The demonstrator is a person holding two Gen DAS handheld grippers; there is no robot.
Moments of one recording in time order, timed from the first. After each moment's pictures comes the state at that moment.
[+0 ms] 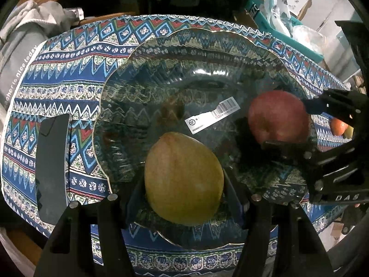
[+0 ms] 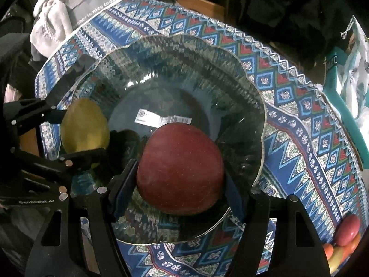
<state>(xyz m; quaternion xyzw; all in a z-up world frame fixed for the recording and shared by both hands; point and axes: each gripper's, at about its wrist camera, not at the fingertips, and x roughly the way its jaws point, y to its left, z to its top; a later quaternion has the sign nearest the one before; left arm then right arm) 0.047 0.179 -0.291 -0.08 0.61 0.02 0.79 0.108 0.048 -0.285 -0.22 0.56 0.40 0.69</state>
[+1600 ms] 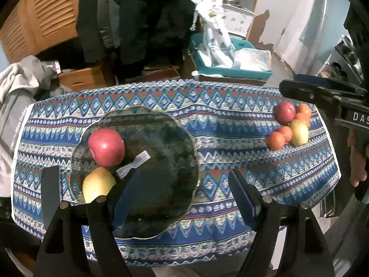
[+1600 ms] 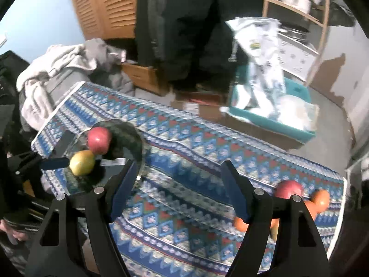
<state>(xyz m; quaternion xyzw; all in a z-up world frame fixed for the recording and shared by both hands) 0.042 0.078 -0.177 -0.04 0.52 -0.05 0.85 0.119 -0.102 -0.134 -0.10 0.45 0.27 0.84</state>
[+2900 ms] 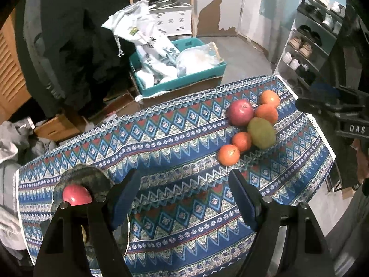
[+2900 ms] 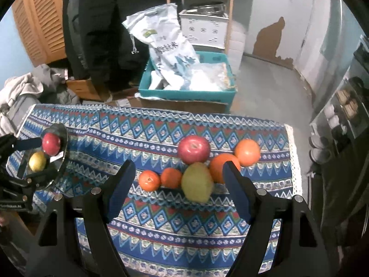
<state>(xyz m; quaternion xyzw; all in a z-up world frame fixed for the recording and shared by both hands) 0.087 -0.074 -0.147 0.07 0.50 -0.13 0.85 0.111 -0.299 -0.129 -0.05 0.47 0.13 0.87</state>
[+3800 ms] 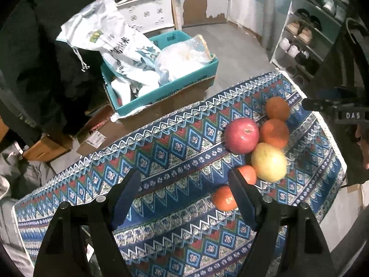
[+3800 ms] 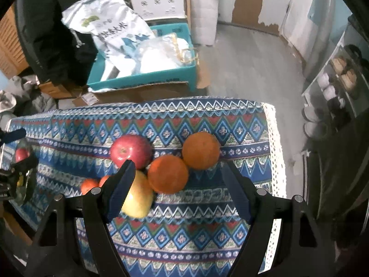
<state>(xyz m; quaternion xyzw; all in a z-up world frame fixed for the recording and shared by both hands) 0.191 -0.137 -0.188 0.11 0.53 -0.16 0.83 0.205 -0.396 -0.183 -0.01 0.55 0.08 0.83</state>
